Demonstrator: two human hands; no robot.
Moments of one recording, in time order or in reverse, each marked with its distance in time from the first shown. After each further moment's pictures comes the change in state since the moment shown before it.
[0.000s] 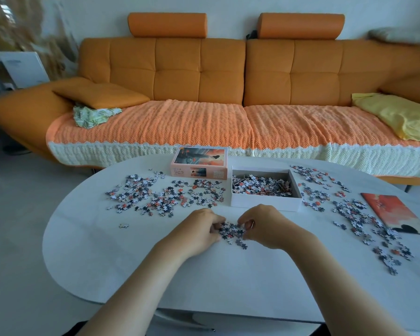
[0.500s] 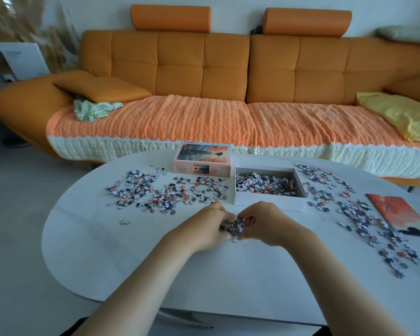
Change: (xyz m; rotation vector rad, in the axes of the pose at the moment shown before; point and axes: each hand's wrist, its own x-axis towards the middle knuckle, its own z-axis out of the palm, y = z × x) left_hand 0.011 0.005 0.002 -0.052 -0.080 0.056; right_hand 0.008 -0.007 0.004 0.044 -0.001 0.015
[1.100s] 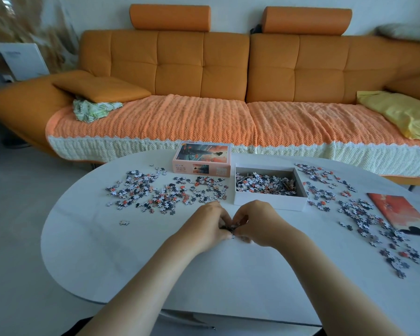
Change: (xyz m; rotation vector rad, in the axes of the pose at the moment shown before) left_hand -0.001 0.004 0.002 -0.034 0.164 -0.058; right_hand 0.002 -0.013 0.006 0.079 0.007 0.054
